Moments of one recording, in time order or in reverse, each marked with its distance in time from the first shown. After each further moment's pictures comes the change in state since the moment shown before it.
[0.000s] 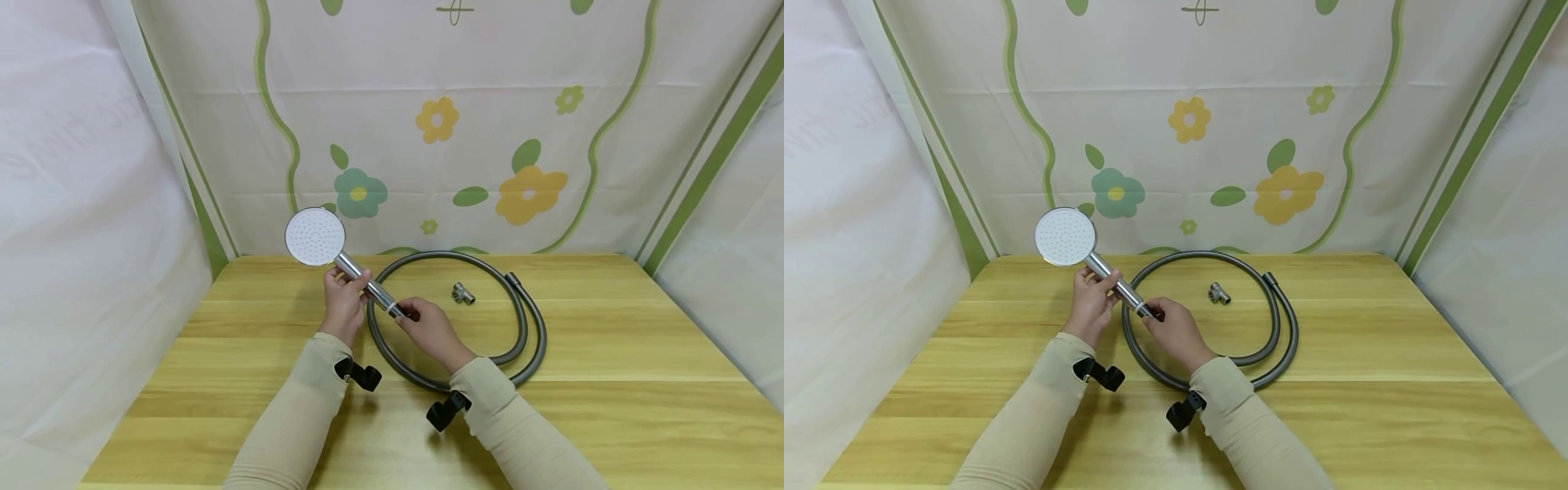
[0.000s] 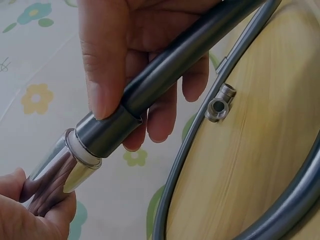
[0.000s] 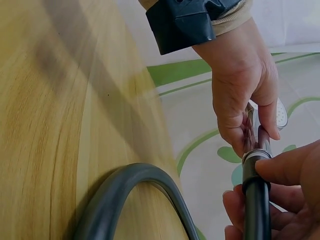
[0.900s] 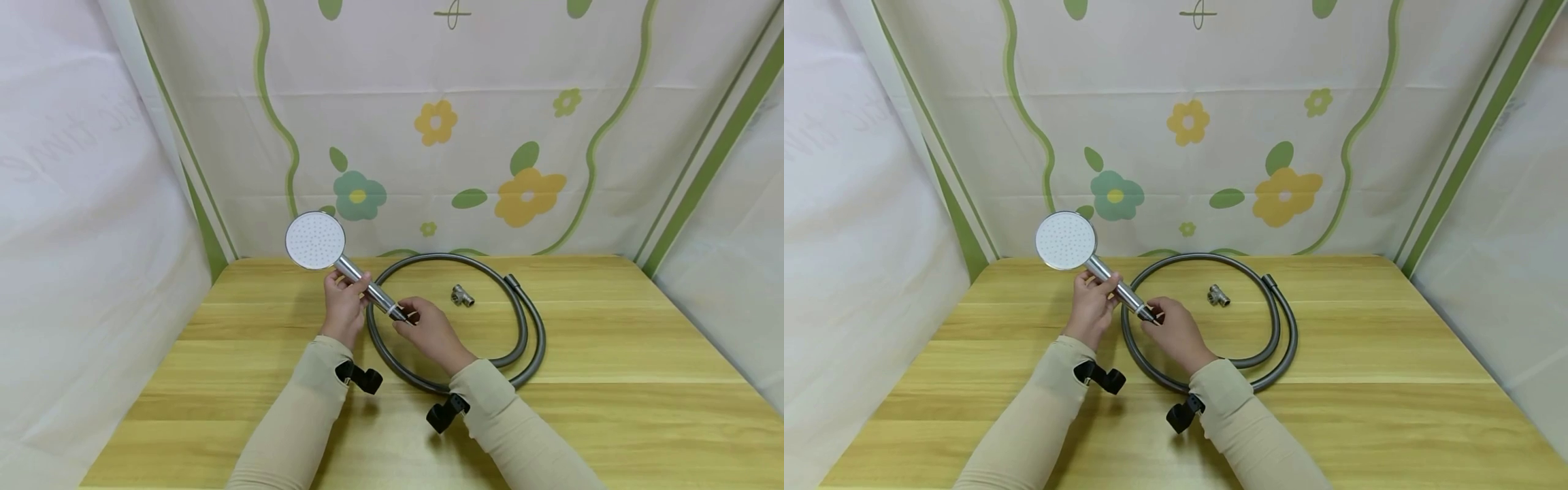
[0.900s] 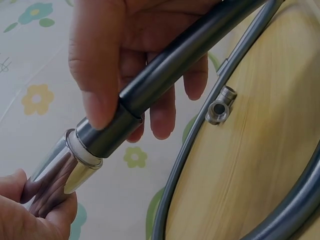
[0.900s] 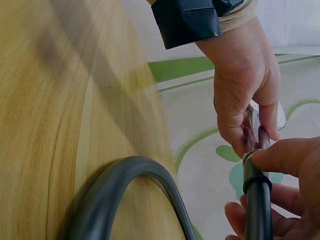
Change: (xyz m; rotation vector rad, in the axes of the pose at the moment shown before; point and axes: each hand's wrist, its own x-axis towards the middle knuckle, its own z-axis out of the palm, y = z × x) left_hand -0.003 0.003 0.000 0.006 0.001 -0.001; right_hand -0.002 -0.005 -0.003 -0.037 0.005 -0.022
